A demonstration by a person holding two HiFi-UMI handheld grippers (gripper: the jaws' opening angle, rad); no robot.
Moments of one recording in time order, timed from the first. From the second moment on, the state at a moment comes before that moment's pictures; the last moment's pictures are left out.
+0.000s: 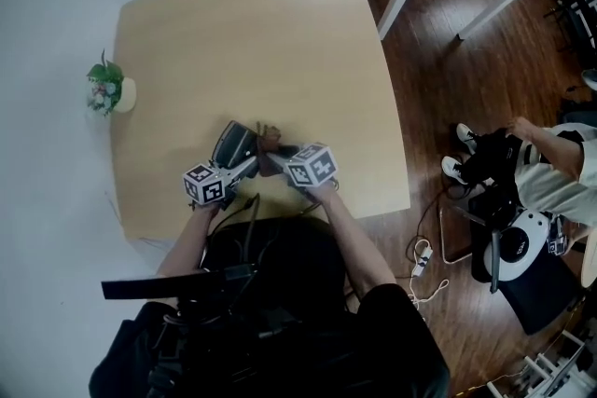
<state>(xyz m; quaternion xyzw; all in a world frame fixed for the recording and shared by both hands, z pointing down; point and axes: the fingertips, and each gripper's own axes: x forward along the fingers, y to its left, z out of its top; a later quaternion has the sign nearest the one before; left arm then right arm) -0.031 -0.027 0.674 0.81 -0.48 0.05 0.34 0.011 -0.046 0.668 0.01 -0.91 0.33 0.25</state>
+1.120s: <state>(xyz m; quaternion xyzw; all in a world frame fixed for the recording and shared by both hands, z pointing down) -0.008 -0.028 0.614 0.85 -0.42 0.22 0.21 0.004 -0.063 0.483 0.05 -0.95 0.11 0.27</state>
